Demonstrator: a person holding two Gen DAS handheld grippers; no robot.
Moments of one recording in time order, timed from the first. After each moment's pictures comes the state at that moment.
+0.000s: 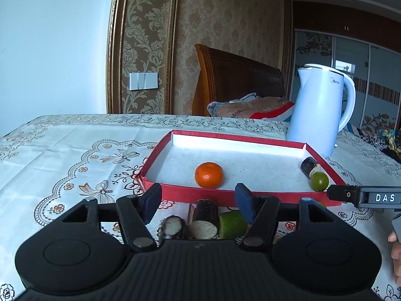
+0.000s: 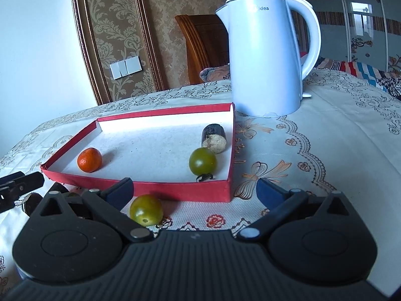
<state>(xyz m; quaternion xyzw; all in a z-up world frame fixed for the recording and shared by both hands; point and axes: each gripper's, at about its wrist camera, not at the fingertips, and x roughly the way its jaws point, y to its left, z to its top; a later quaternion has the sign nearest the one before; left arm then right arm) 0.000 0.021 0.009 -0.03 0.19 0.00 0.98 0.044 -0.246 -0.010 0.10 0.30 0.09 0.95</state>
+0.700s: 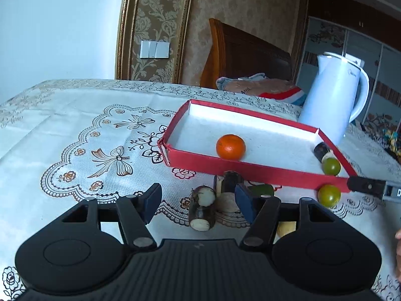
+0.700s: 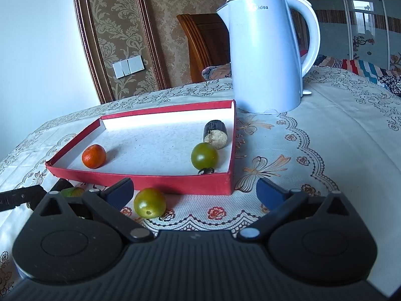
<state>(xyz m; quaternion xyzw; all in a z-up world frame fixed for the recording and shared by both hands) 0.002 0.050 -0.005 -0.06 0.26 0.00 0.96 0.036 -0.248 -0.011 0.11 0.31 0.10 0.94</state>
